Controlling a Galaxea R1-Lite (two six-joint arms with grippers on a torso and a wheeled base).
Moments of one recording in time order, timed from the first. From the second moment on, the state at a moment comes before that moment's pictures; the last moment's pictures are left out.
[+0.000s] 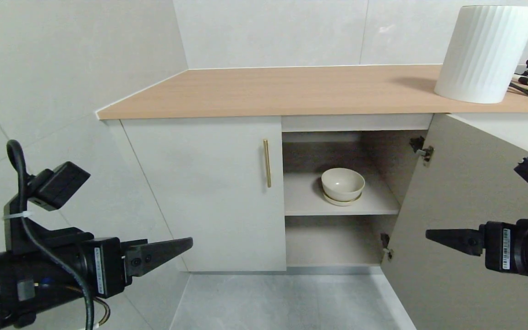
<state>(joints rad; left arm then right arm) -0.43 1.18 -0.65 -0.06 -0.14 -0.40 0.55 1.21 -0.77 0.15 -0.21 0.49</state>
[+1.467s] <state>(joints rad) -0.44 1.17 -0.65 -0.06 -0.13 -0.37 0.55 1.05 -0.73 0.33 -0.16 0.38</state>
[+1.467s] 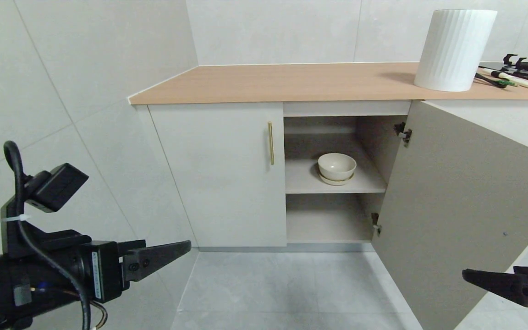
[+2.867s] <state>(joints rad) -0.43 1.17 -0.64 -0.06 -0.14 -0.36 -0.01 1.18 -0.82 0.32 -0.16 0.21</state>
